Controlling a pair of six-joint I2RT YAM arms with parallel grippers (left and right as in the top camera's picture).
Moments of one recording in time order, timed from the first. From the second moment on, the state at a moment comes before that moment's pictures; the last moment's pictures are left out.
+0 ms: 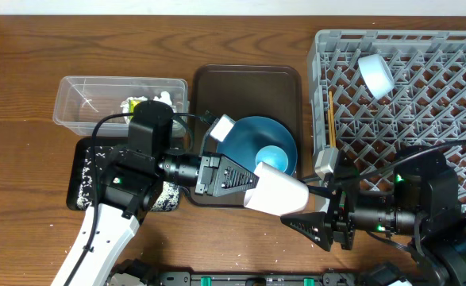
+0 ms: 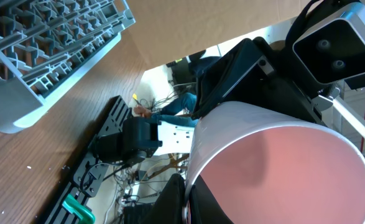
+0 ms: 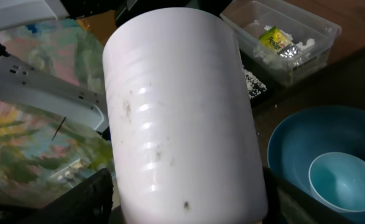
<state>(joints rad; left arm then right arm) -0.35 1.09 0.90 -0.39 1.38 -0.64 0.46 0.82 1.12 -0.93 -0.82 -0.03</state>
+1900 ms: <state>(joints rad) -0.35 1.09 0.90 -0.49 1.22 -0.46 0.46 0.81 1.10 -0.97 -0.57 -0.04</state>
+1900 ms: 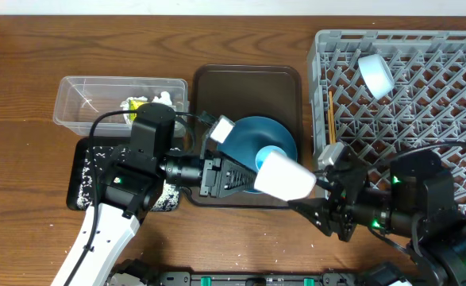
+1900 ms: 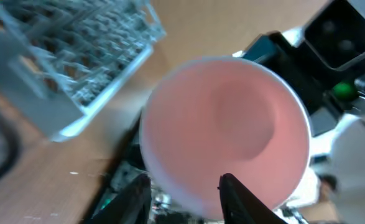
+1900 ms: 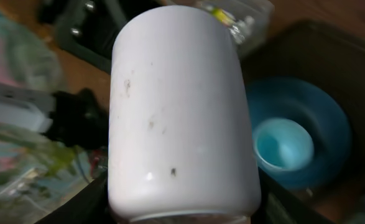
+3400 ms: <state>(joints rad) -0.35 1.09 0.90 -1.07 0.23 -0.41 0.06 1.31 1.53 -1.60 0.13 0.12</state>
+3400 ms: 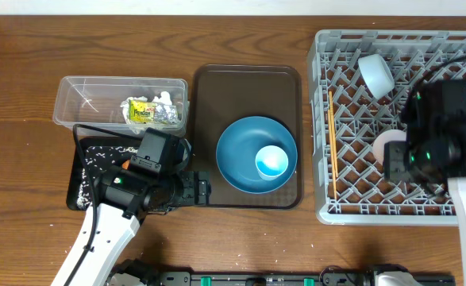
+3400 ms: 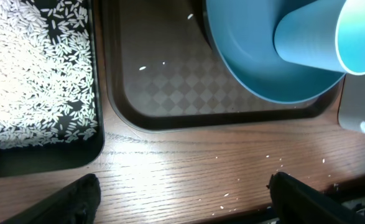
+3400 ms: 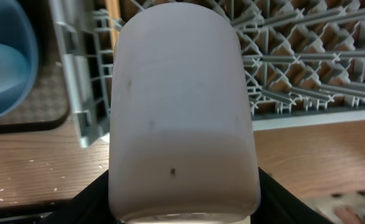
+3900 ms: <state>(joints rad) -0.35 1.09 0.90 -1.07 0.23 -0.41 0.01 1.50 1.53 -1.48 0.14 0.12</state>
